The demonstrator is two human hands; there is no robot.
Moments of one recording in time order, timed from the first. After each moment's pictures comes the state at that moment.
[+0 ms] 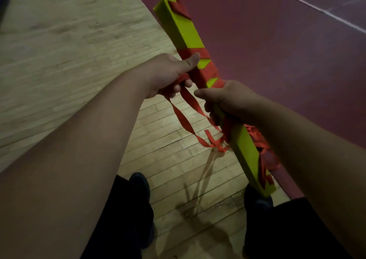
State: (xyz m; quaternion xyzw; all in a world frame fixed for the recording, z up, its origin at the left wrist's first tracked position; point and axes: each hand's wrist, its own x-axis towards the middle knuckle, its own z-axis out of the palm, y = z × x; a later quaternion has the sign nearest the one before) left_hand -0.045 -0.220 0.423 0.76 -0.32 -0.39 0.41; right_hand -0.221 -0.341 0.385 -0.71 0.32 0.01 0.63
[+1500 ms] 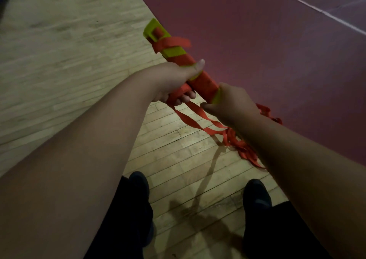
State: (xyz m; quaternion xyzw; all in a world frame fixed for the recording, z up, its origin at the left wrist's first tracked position) left_hand -0.059 -0.230 0.413 0.78 -0.27 -0.43 0.35; right_hand -0.214 -0.334 0.351 -0.89 0.36 -0.06 0.26
